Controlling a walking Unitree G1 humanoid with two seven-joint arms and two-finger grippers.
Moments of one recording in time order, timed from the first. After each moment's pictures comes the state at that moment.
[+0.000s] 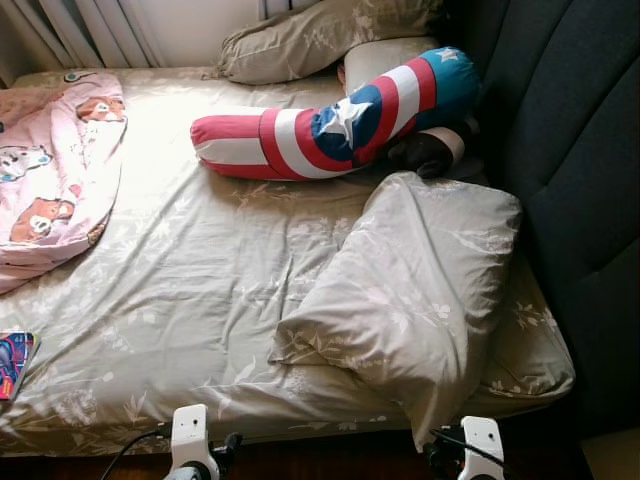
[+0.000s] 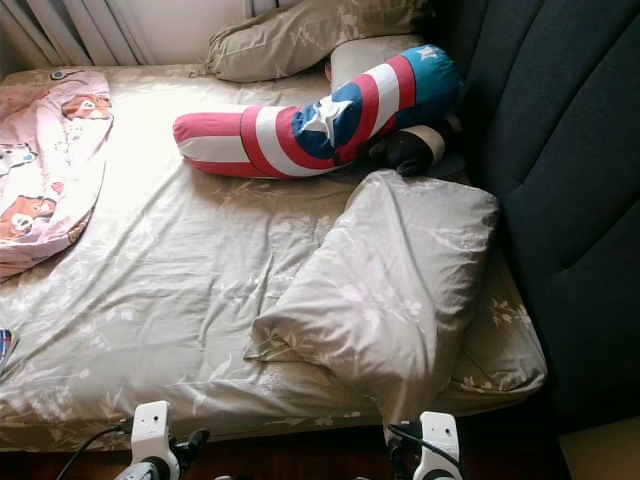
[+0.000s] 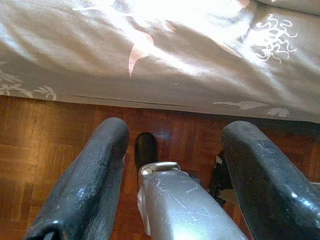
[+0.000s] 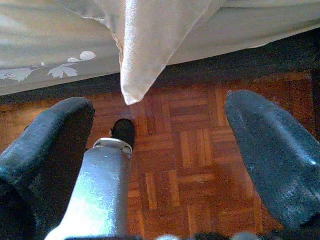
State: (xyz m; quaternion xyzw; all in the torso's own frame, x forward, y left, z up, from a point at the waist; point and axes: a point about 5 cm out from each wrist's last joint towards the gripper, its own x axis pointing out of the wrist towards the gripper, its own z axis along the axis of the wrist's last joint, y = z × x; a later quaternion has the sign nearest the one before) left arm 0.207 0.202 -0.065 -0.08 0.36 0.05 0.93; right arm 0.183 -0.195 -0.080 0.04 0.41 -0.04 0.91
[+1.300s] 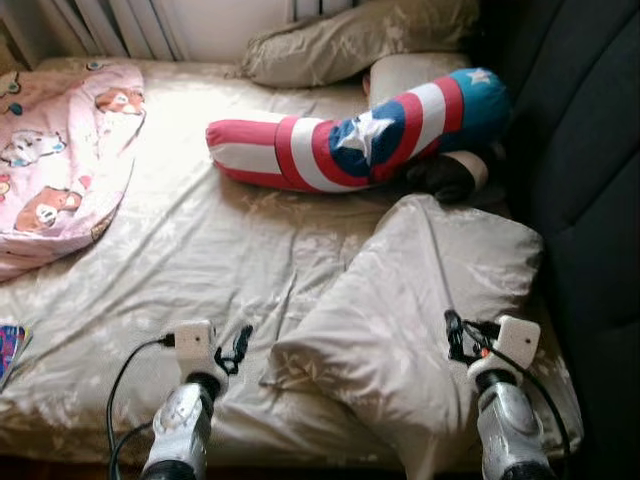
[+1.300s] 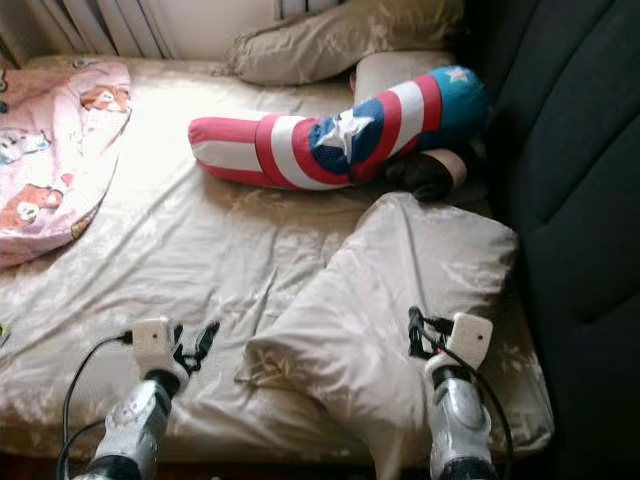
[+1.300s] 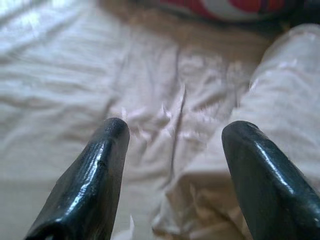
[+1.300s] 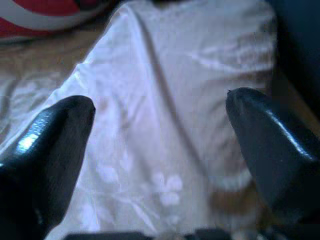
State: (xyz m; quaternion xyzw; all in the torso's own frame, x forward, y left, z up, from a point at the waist) left arm 0.289 0.193 0.023 -0.07 0.08 -0.03 0.99; right arm 0.279 -0.206 0.012 0.10 0.08 -0.08 0.99
